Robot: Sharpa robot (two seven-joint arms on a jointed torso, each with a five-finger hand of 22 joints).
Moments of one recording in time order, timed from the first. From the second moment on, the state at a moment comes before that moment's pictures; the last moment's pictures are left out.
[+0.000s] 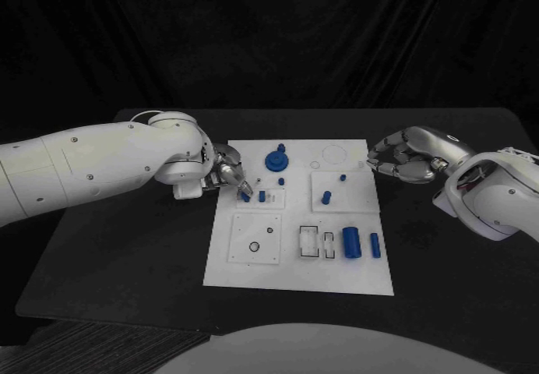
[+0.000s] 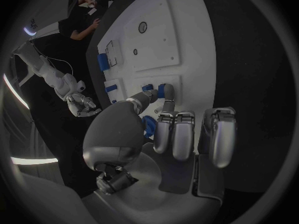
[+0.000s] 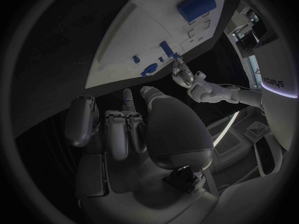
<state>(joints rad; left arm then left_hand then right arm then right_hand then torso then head) 1.42 -0.77 -0.21 1.47 -0.88 0.25 -0.54 1.06 -0.06 0.50 0.02 0.43 1.06 0.05 0.17 1.07 1.46 -0.02 1.57 1.31 1.47 -0.06 1.57 1.31 0.01 1.47 0.05 1.51 1.31 1.34 -1.05 -0.21 1.68 -1.35 -0.44 -0.09 1.27 -0.02 0.16 0.26 0.47 0.85 0.08 0.25 0.27 1.46 -0.01 1.57 1.31 1.47 -0.06 1.57 1.31 0.06 1.43 0.05 1.25 1.31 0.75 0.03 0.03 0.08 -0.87</state>
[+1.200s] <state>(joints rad) 1.41 -0.78 -0.21 1.46 -0.88 0.23 -0.54 1.06 -0.06 0.52 0.01 0.42 1.06 0.05 0.17 1.07 1.46 -0.02 1.57 1.31 1.47 -0.06 1.57 1.31 0.01 1.47 0.05 1.50 1.31 1.33 -1.05 -0.21 1.68 -1.34 -0.44 -0.09 1.27 -0.02 0.16 0.26 0.48 0.85 0.09 0.24 0.27 1.46 -0.01 1.57 1.31 1.47 -0.06 1.57 1.31 0.06 1.43 0.05 1.24 1.31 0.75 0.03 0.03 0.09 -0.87</state>
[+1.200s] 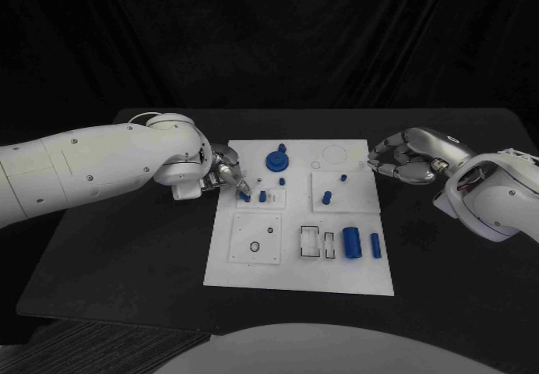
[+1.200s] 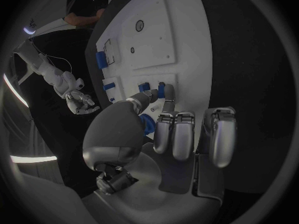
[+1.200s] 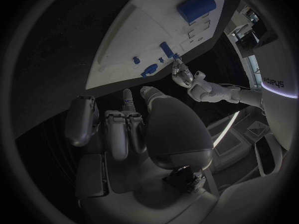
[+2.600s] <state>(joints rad) 1.40 -0.81 -0.21 1.51 -0.88 0.16 -0.54 1.06 -0.05 0.52 0.01 0.42 1.06 0.05 0.17 1.07 1.46 -0.02 1.57 1.31 1.47 -0.06 1.57 1.31 0.01 1.47 0.05 1.49 1.31 1.33 -1.05 -0.21 1.67 -1.31 -0.44 -0.09 1.28 -0.02 0.17 0.26 0.48 0.85 0.09 0.24 0.27 1.46 -0.01 1.57 1.31 1.47 -0.06 1.57 1.31 0.06 1.43 0.05 1.24 1.31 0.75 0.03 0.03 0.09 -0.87</state>
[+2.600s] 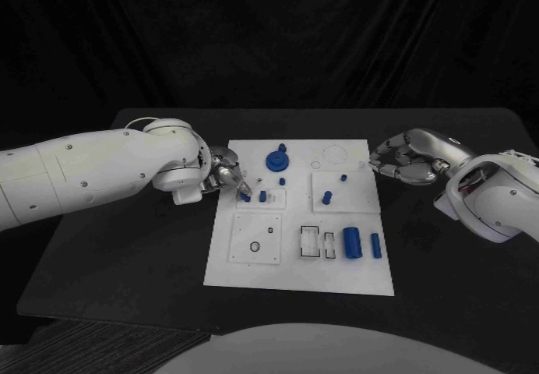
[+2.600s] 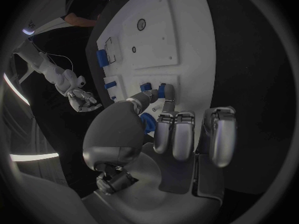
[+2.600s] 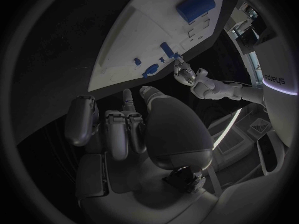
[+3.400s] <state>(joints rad) 1.40 -0.82 -0.21 1.52 -0.88 0.13 -0.55 1.06 -0.05 0.52 0.01 0.42 1.07 0.05 0.17 1.07 1.46 -0.02 1.57 1.31 1.47 -0.06 1.57 1.31 0.01 1.47 0.05 1.49 1.31 1.33 -1.05 -0.21 1.67 -1.31 -0.44 -0.09 1.28 -0.02 0.17 0.26 0.48 0.85 0.09 0.24 0.27 1.46 -0.01 1.57 1.31 1.47 -0.06 1.57 1.31 0.06 1.43 0.05 1.24 1.31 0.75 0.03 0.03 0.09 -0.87</state>
